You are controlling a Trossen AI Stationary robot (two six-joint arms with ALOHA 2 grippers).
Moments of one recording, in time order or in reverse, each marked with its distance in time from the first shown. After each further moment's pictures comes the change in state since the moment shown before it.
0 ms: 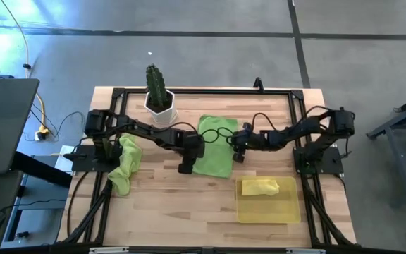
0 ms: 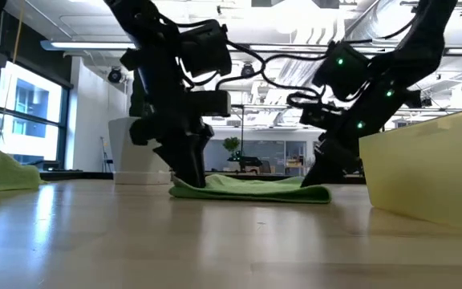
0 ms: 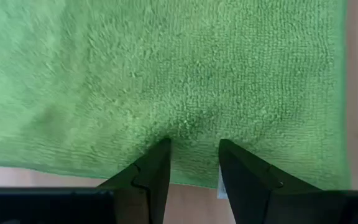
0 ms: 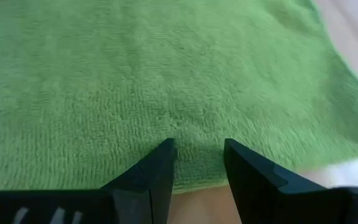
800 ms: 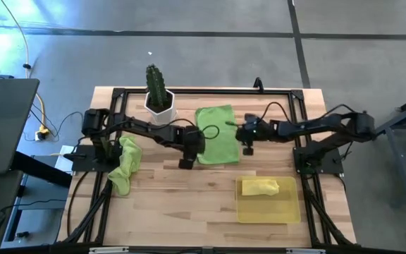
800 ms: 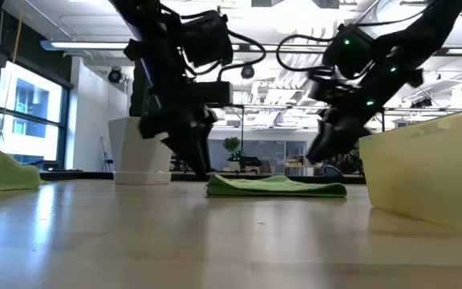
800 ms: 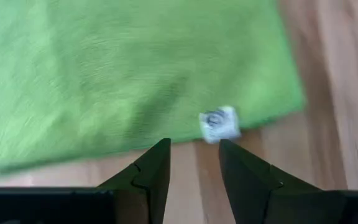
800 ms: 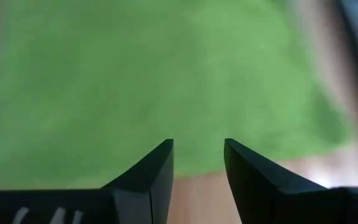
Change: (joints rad) left arm 0.007 -0.033 0.032 -0.038 -0.083 0.092; right arm -0.108 -0.247 -0.001 -0.197 -0.152 -0.410
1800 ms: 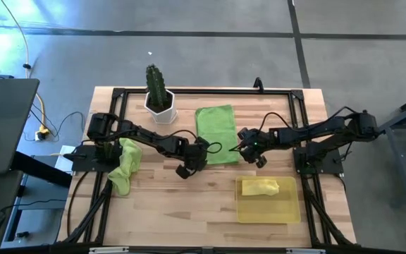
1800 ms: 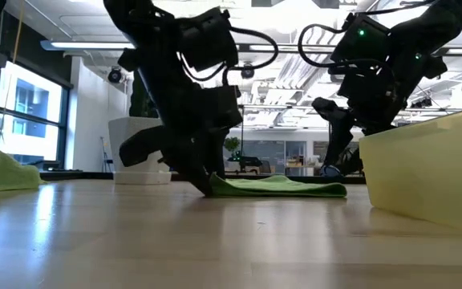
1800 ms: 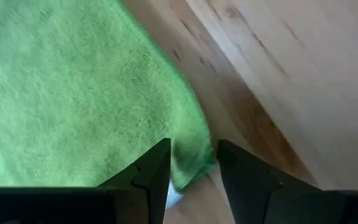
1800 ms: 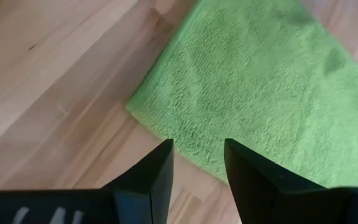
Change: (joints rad) left arm -0.094 0.075 -0.028 0.153 0.015 0.352; right arm 0.153 -0.035 0.000 -0.163 -0.094 -0.485
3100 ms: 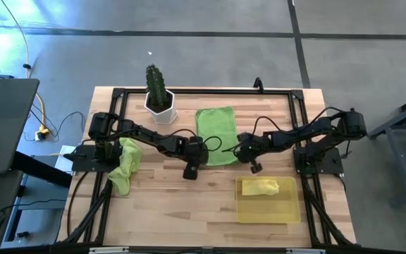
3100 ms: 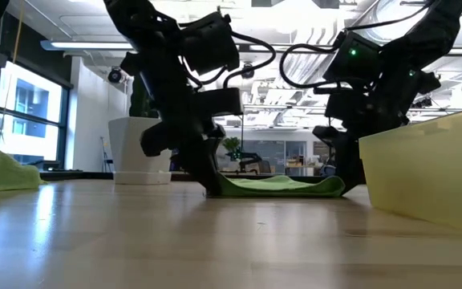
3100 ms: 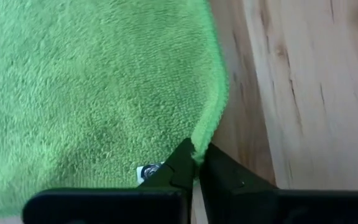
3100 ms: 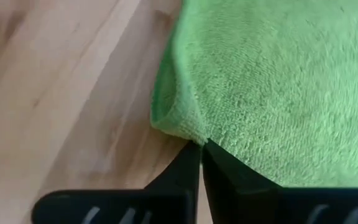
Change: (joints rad) left arm 0.027 0.023 -0.002 0.025 0.021 -0.486; right arm 0.025 0.156 0.000 0.085 -0.062 0.337
